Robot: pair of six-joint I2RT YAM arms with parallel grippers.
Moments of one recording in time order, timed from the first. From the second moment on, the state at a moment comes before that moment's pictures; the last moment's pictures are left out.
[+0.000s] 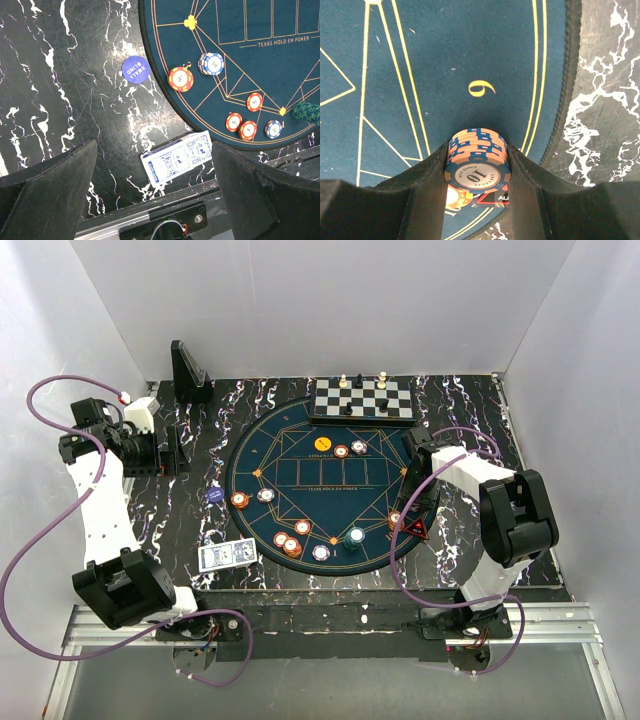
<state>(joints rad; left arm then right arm) 0.41 1.37 1.45 -1.16 0.53 0.35 0.34 1.71 1.08 -0.73 0.16 0.68</state>
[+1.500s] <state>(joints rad) 0.41 1.37 1.45 -1.16 0.56 0.34 0.86 1.59 1.32 -0.93 0.09 0.64</state>
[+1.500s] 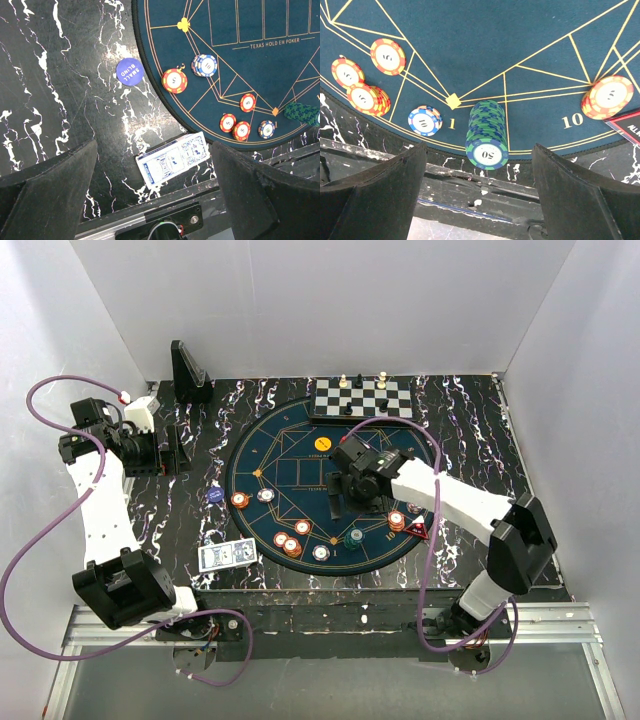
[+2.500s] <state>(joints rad) 0.41 1.37 1.42 -1.15 0.56 0.34 0.96 1.71 1.24 -0.91 0.09 0.66</state>
